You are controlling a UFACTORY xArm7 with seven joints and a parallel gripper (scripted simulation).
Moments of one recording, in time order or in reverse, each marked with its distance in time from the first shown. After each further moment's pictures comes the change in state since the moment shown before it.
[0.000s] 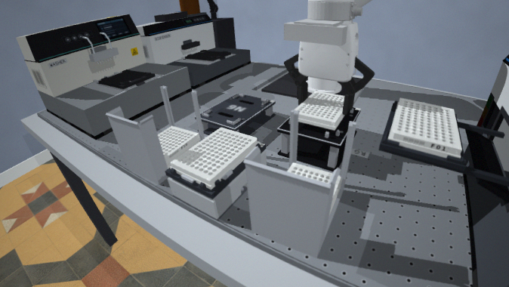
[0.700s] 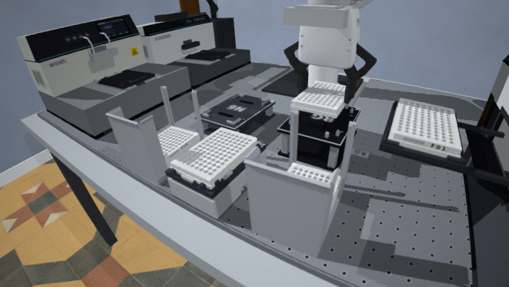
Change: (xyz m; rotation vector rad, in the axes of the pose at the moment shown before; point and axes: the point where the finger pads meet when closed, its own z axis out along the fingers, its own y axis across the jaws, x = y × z) arm 0.000 0.000 -0.023 0.000 0.000 0.000
